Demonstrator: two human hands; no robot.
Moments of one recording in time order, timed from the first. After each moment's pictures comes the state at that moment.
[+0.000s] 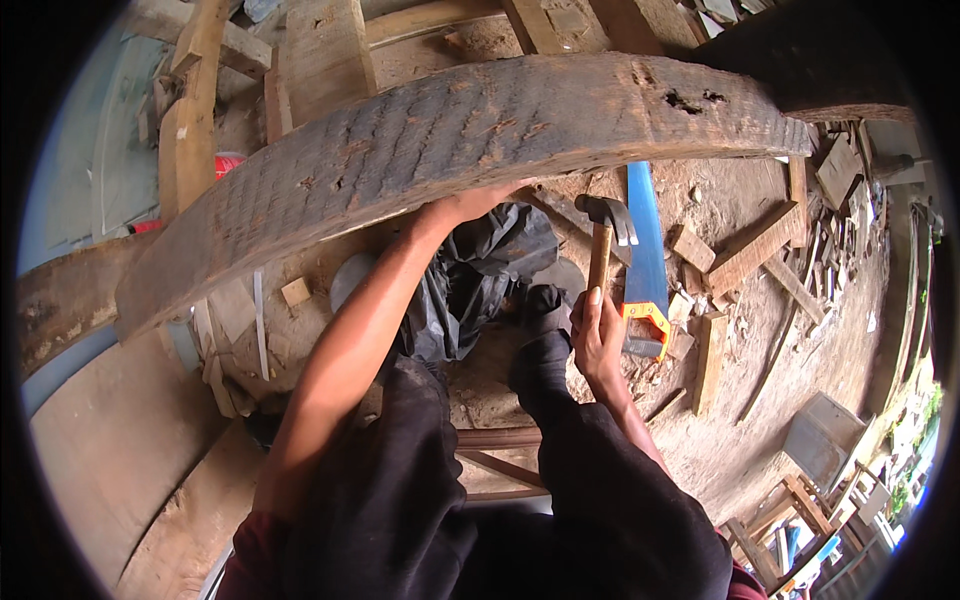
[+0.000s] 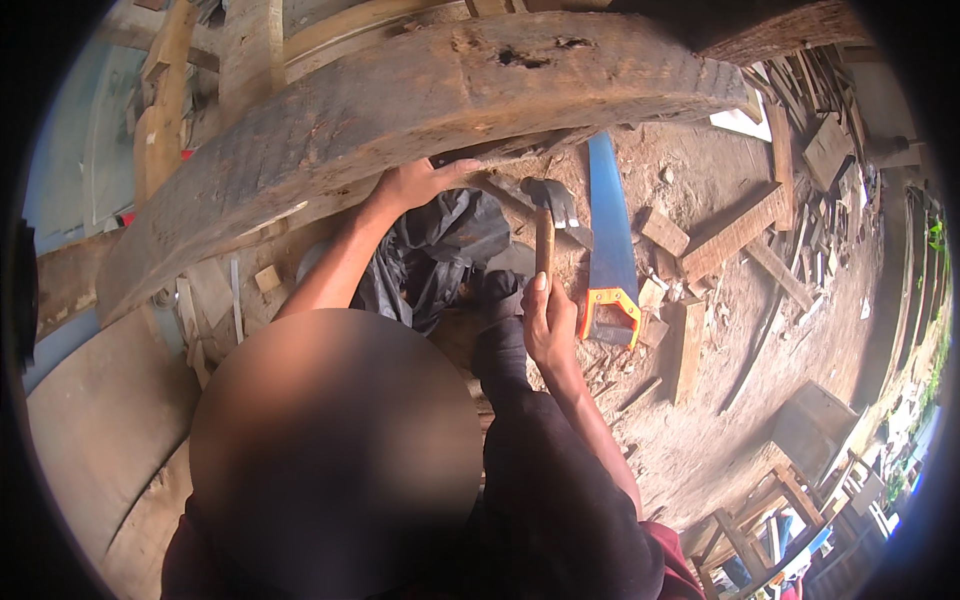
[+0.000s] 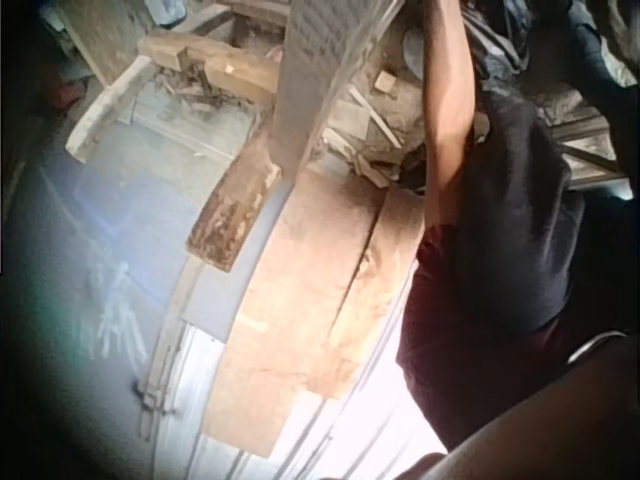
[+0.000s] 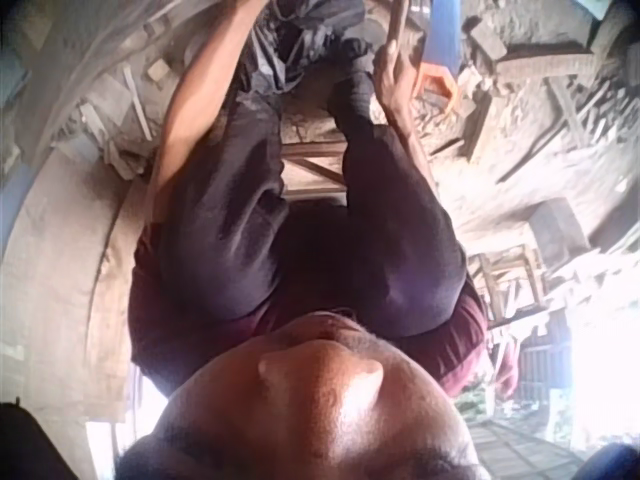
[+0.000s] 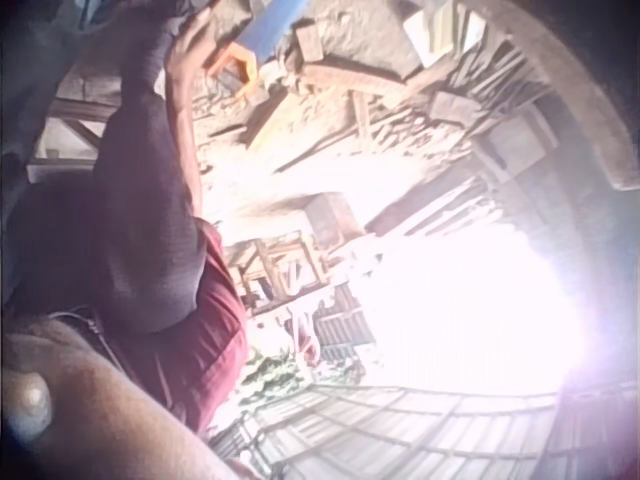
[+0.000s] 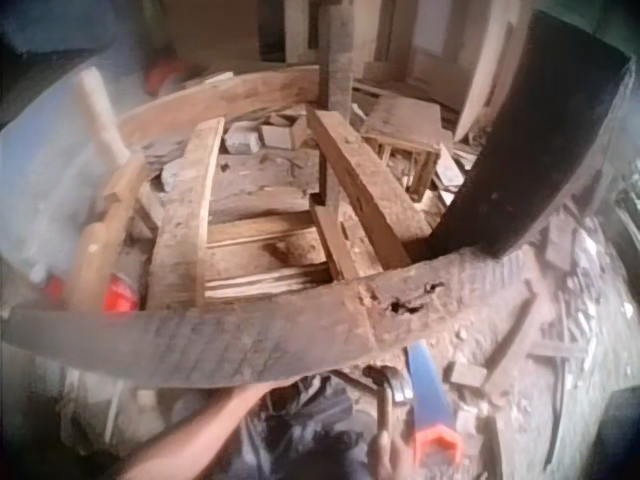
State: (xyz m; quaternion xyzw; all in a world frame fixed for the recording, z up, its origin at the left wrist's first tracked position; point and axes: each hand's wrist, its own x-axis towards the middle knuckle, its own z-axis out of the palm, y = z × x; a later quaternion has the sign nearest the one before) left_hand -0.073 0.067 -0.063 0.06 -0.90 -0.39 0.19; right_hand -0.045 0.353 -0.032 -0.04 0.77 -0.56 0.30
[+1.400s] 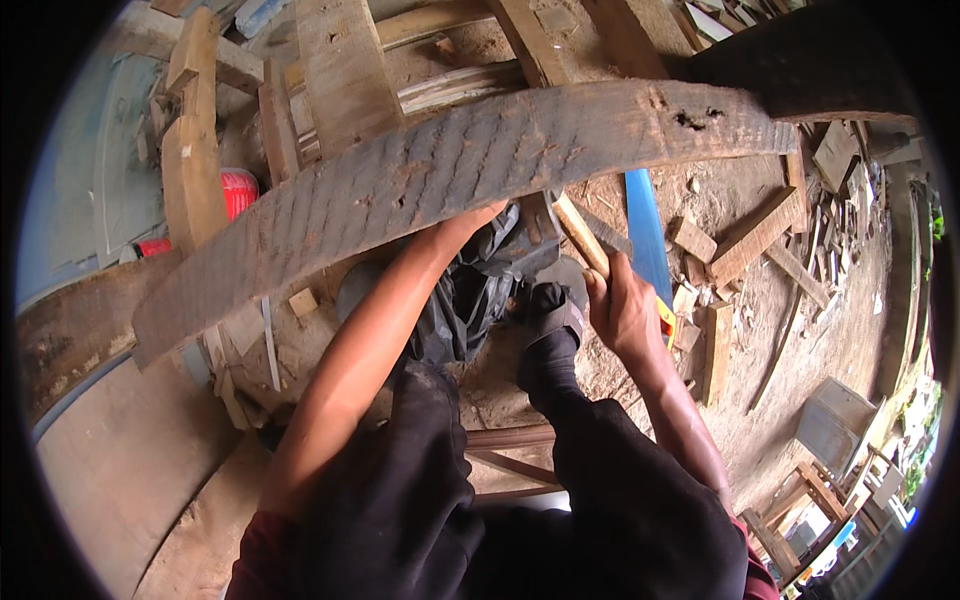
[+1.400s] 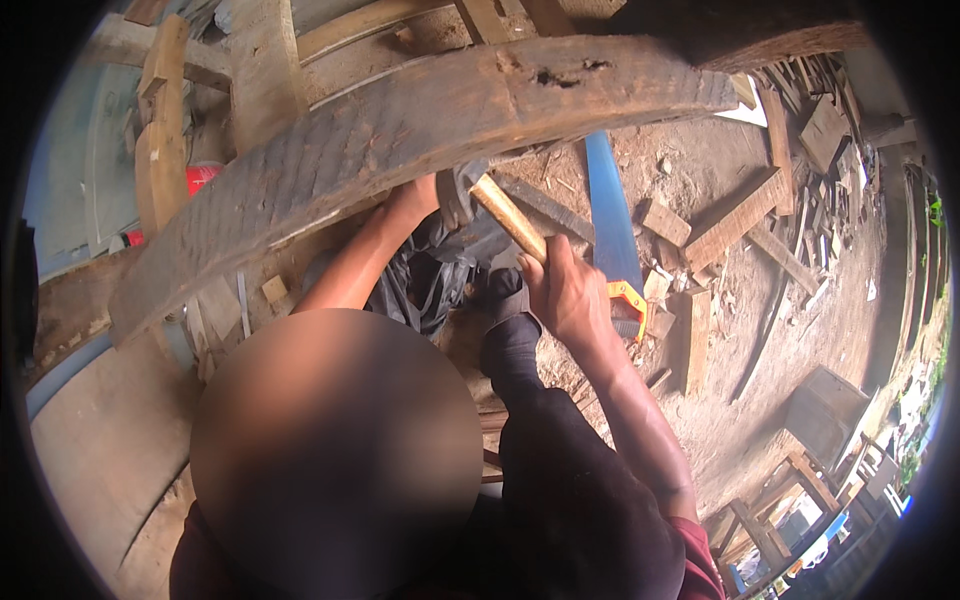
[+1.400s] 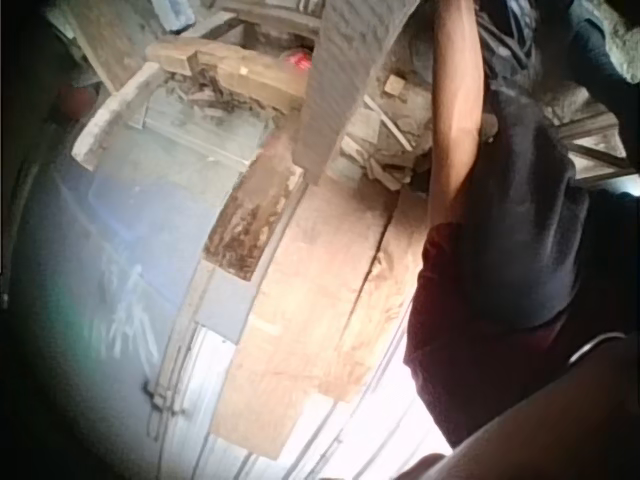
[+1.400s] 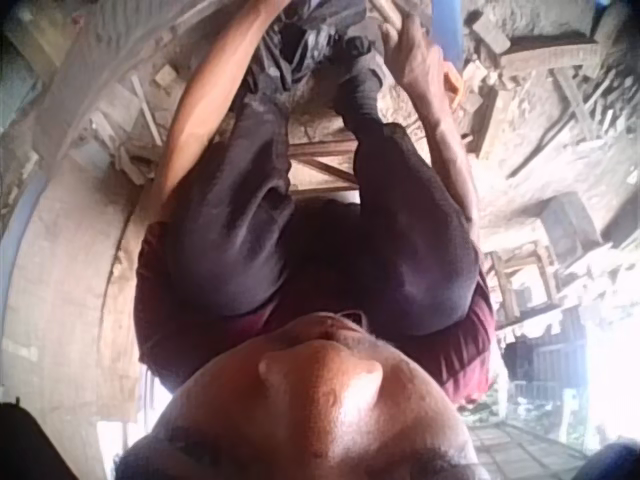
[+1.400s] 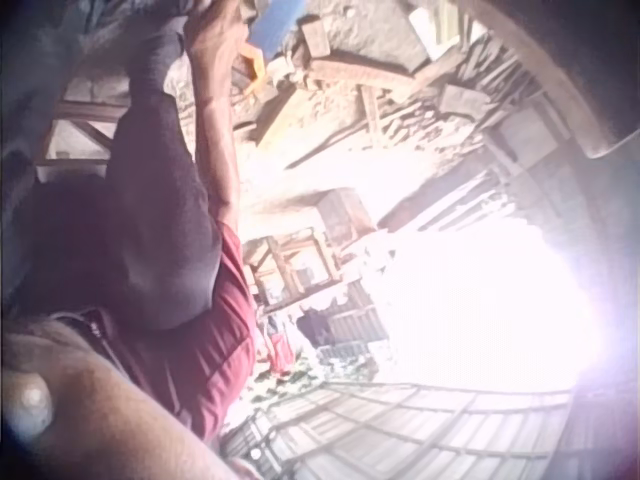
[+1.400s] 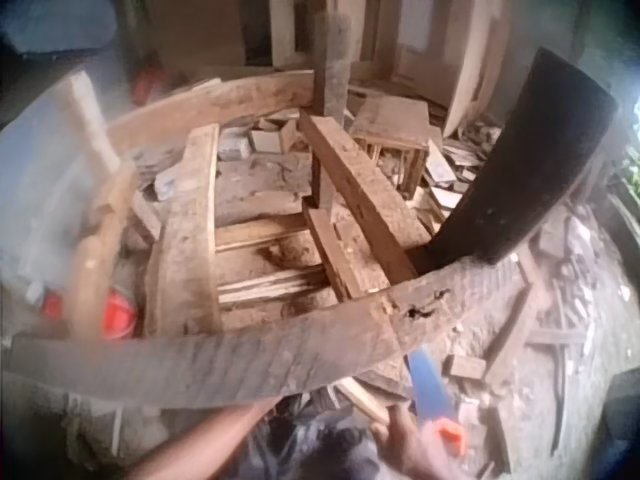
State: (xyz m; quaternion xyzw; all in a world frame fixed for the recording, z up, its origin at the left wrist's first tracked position) left_hand -0.075 0.065 -0.080 -0.01 -0.92 -0.19 0.34; right_hand -0.093 0.332 0.018 -0.31 0.88 -0.33 0.15
